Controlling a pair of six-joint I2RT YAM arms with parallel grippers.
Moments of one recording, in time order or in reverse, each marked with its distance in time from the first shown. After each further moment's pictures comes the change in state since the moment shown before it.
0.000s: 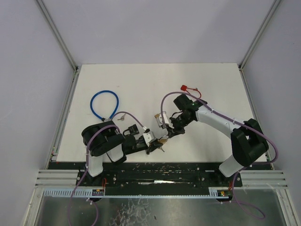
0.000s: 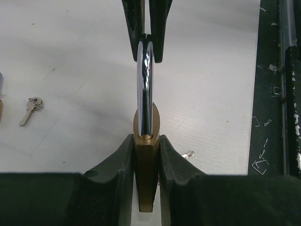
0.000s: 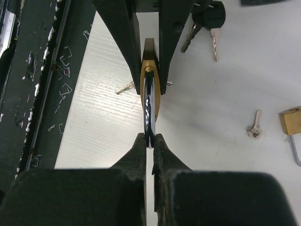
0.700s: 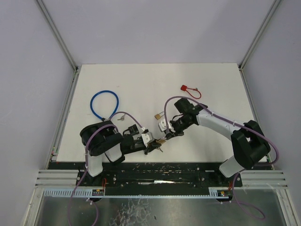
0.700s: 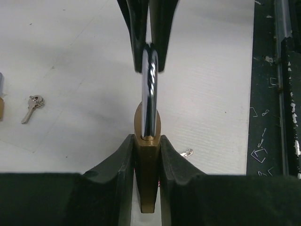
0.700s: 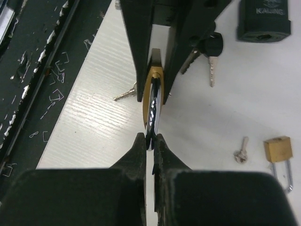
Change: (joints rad) left arm 0.029 -0.010 -0.032 0.003 0.036 0.026; right arm 0.019 -0.053 -0.122 0.169 -0.085 -0.081
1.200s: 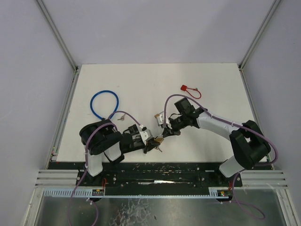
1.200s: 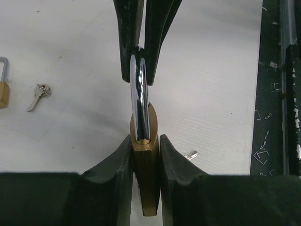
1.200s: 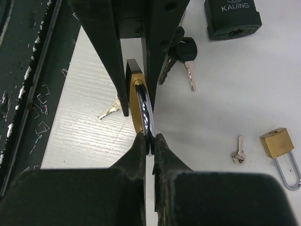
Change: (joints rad) left arm 0.036 0.007 -0.001 0.002 0.039 -0.037; right arm 0.004 -0.003 -0.094 0.287 -0.027 0.272
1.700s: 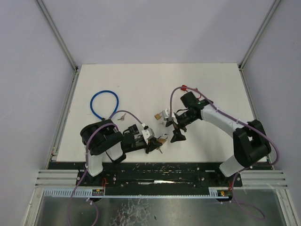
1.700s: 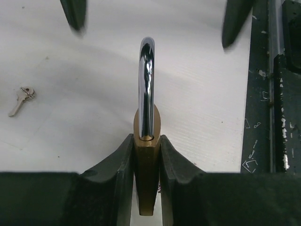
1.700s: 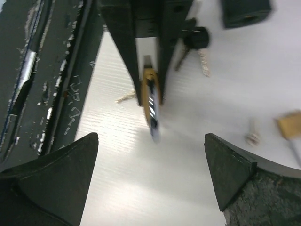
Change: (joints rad) left arm -0.015 -0.009 0.032 -0.018 -0.004 -0.068; right arm -0.083 0.038 0.153 -0.361 -0.069 -0.137
